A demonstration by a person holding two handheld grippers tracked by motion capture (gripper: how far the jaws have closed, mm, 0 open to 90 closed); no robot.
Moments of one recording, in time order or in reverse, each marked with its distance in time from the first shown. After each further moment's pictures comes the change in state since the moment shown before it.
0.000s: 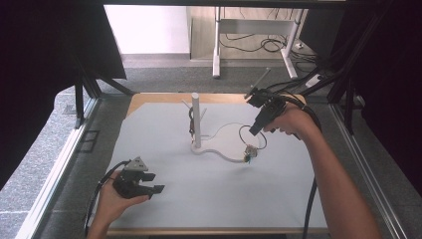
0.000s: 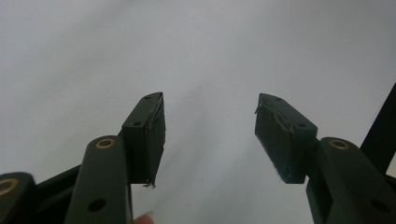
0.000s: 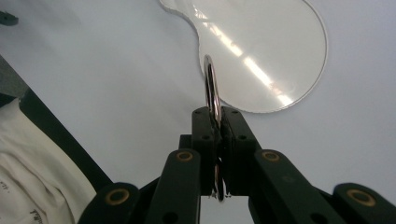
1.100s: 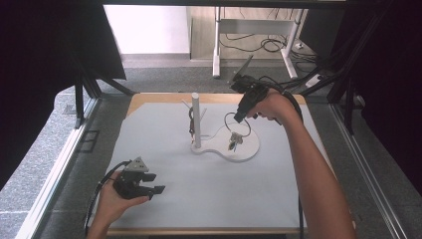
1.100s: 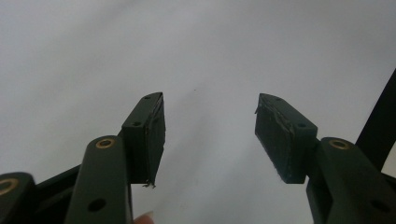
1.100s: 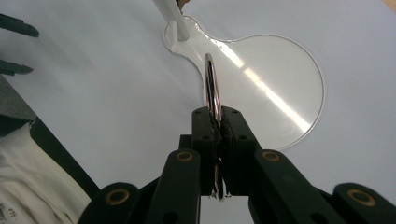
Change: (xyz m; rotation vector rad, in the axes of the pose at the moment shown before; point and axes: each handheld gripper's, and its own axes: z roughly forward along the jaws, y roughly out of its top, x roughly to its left) left arm -0.004 0.001 -0.002 -0.008 -0.008 0.009; right arm 0.004 0.053 0.002 -0.025 0.006 -0.003
